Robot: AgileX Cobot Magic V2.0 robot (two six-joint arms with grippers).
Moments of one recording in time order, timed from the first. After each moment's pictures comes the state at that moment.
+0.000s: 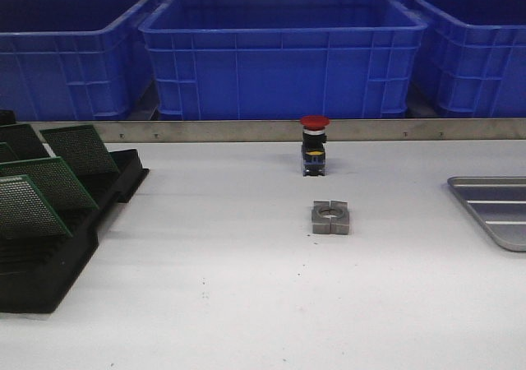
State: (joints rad) left arm -0.10 1.07 -0.75 -0.18 0.76 1.09; right arm -0.09 -0.01 0.03 -0.08 0.17 0.07
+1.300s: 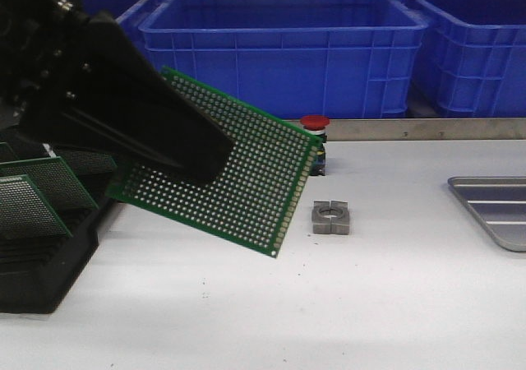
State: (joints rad) left arm -0.50 1.33 -0.75 -1.26 0.92 1.36; right arm -0.09 -0.01 0.03 -0.07 0.13 0.07
